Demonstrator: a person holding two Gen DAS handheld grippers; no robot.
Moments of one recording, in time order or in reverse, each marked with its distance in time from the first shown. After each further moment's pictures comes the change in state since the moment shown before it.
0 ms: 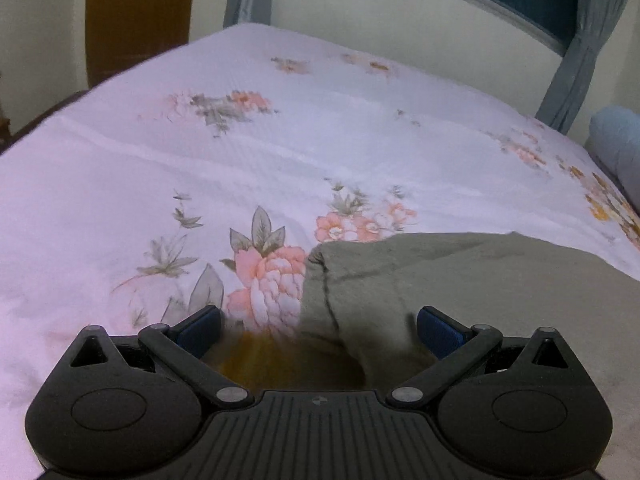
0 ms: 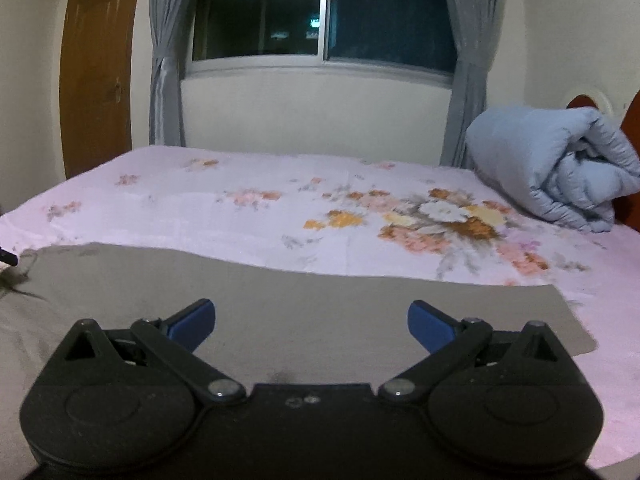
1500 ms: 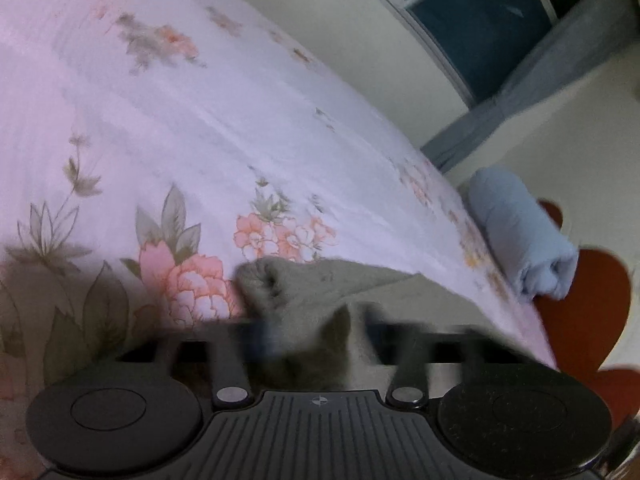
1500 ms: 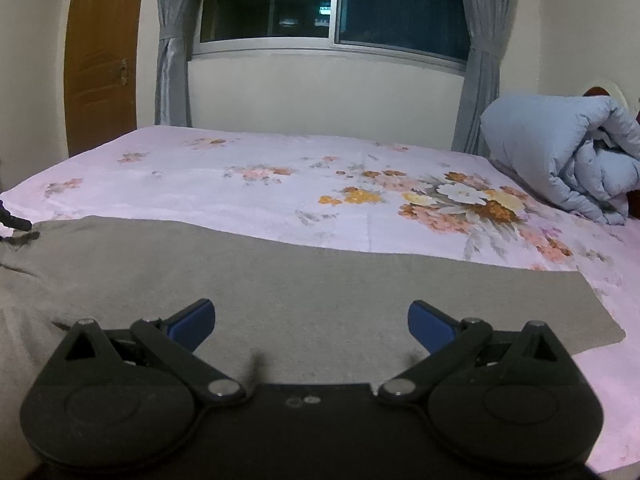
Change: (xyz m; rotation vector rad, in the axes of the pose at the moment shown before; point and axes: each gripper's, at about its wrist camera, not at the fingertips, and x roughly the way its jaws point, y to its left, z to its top) left arm 0.045 0.043 0.007 -0.216 0.051 -0.524; right arm 0.026 0.011 -0.013 -0.019 0.035 0.010
